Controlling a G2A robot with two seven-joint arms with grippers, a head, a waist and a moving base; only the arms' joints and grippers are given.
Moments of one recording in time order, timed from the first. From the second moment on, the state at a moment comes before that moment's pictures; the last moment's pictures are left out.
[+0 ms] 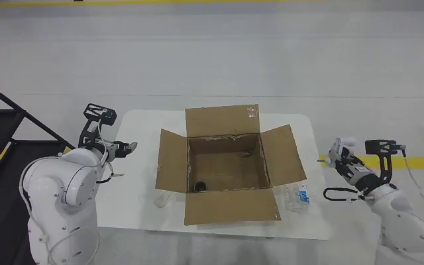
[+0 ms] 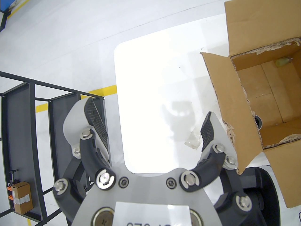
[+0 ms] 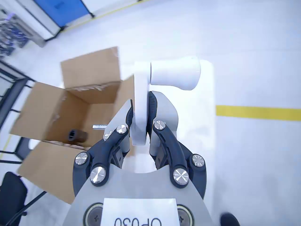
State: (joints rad) left arm 1.21 -1.33 -1.73 -2.05 1.37 -0.32 -1.31; right arm -1.59 -1.41 2.07 -2.04 -0.90 -0.32 0.87
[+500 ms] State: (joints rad) left arm 1.21 -1.33 -1.73 -2.05 1.37 -0.32 -1.31; right arm -1.59 -1.37 1.90 -1.84 -1.48 -0.36 0.93
